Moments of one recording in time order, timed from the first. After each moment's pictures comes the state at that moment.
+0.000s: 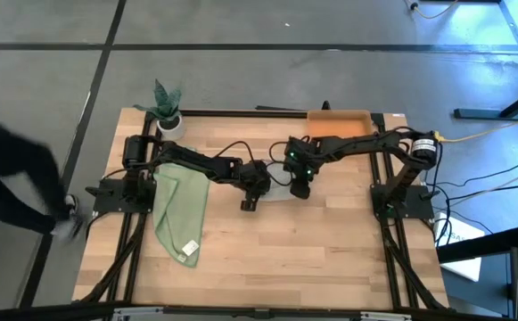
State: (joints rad) left arm 0.10 1.94 1.10 -0.12 0.02 0.25; right arm -0.29 1.73 0.98 -0.52 -0.40 0.10
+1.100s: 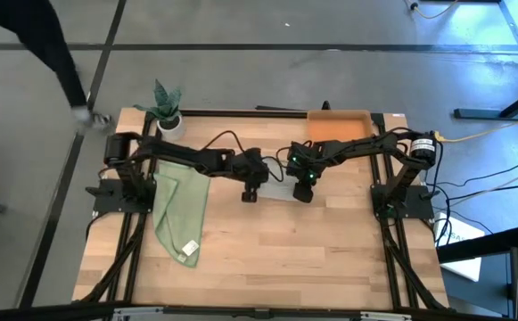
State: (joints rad) left arm 0.11 1.76 1.09 -0.12 -0.06 0.25; right arm -0.29 1.75 0.90 -0.46 -0.39 0.10
